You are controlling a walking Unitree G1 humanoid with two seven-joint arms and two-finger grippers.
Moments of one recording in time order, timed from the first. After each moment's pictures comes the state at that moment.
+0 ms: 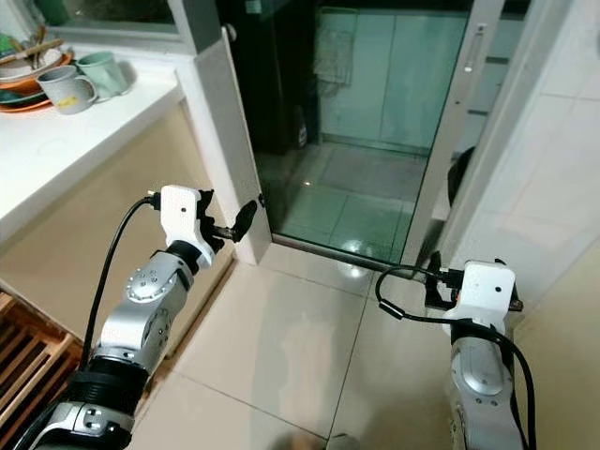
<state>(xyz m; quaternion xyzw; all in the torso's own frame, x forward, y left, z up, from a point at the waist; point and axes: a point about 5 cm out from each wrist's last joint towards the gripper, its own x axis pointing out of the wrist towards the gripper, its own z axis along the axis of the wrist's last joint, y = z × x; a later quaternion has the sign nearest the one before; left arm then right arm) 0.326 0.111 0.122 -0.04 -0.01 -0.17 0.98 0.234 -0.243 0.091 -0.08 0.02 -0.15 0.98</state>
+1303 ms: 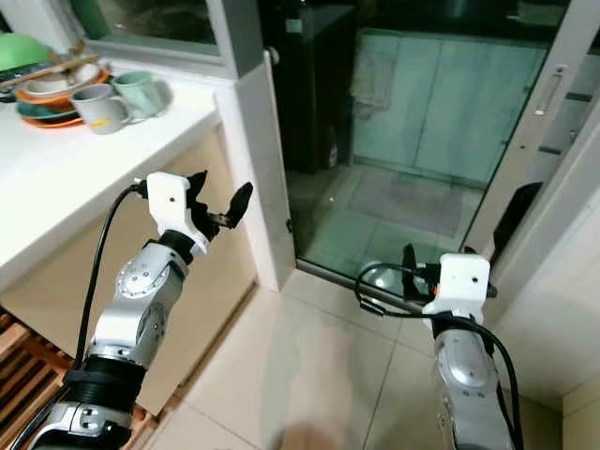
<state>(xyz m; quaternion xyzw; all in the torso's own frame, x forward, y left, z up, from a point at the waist) 0.316 0.116 0.131 -0.07 -0.05 -0.16 0.98 0.240 -0.223 0.095 -0.07 0.01 -0.09 0.99</state>
